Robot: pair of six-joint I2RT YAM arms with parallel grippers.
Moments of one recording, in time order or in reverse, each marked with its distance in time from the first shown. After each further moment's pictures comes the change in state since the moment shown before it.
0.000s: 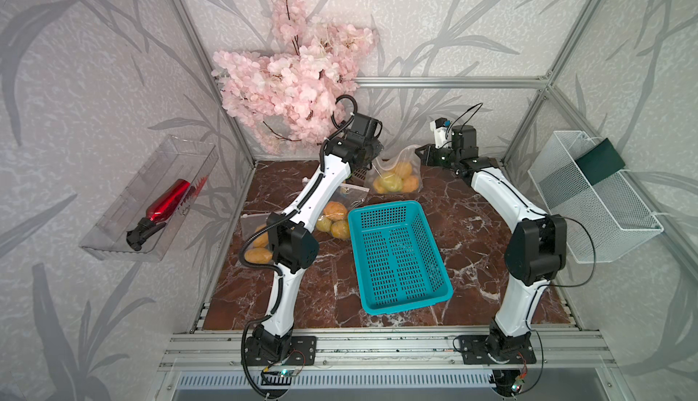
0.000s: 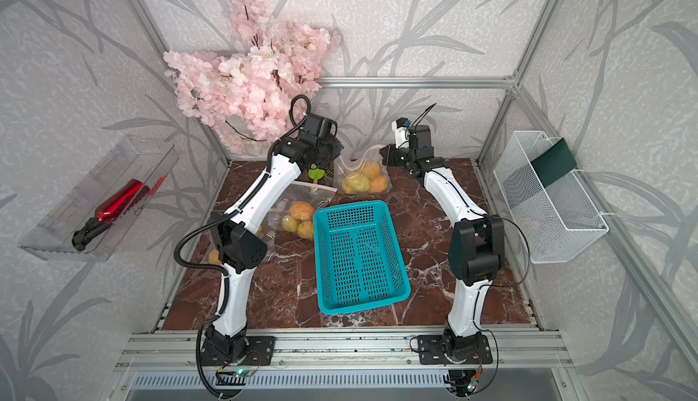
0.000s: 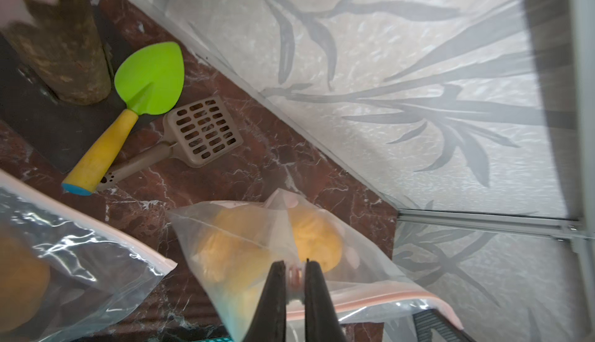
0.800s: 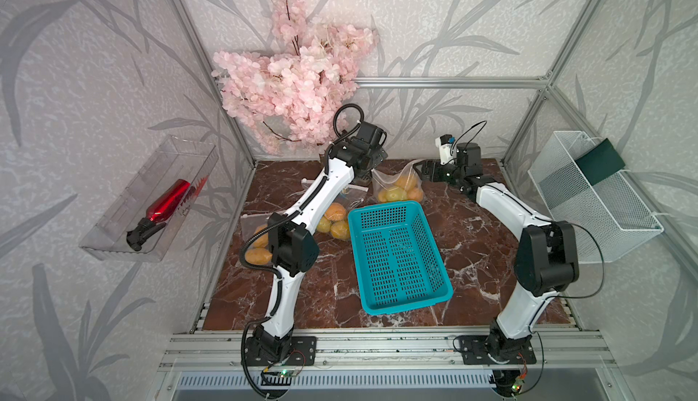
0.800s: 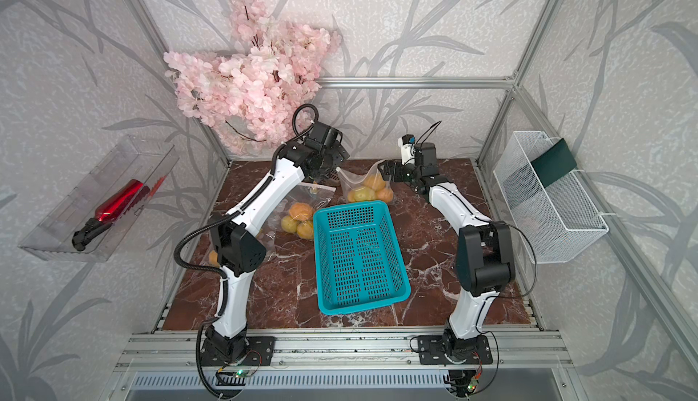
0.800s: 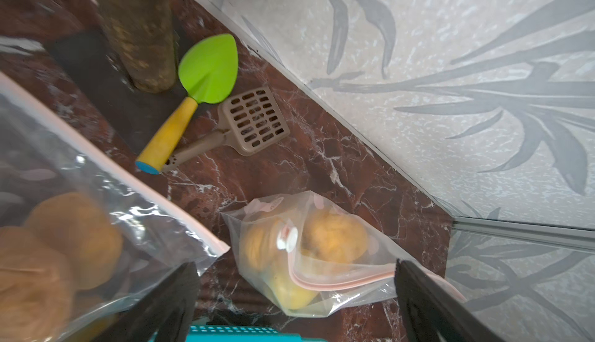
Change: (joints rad) left arm -0.025 -0.106 -0.135 -0.076 -0.144 0.034; right arm -0.019 -0.182 -0.316 0.170 0.068 -0.068
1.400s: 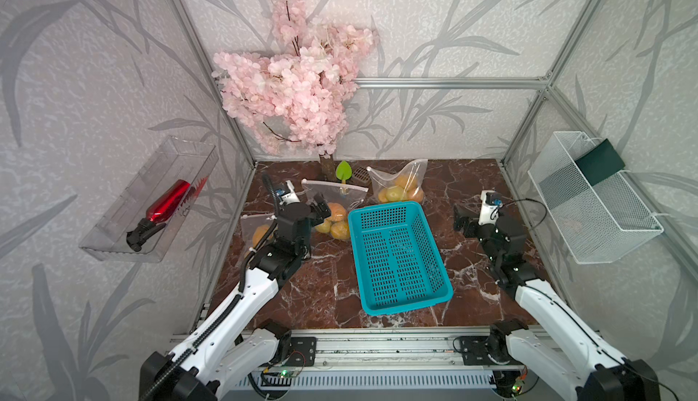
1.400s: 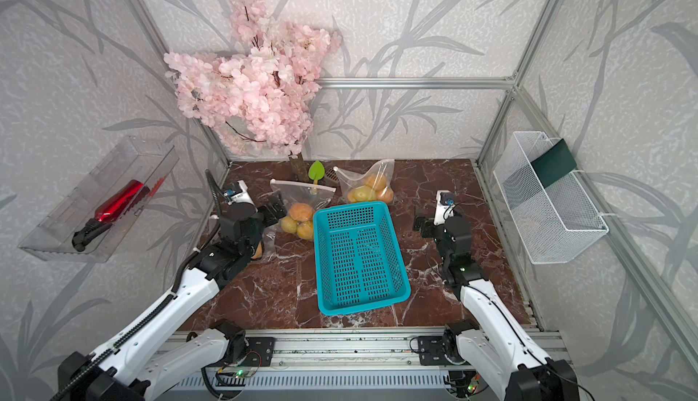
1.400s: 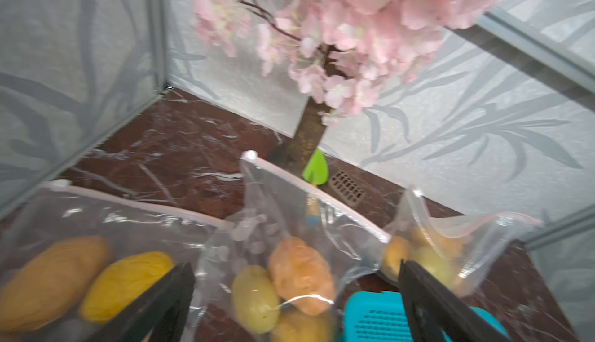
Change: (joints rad) left arm 0.137 -1.197 -1.564 0.865 -0.219 0.541; right arm -0.001 -0.913 -1.012 0.327 0.482 -0.143
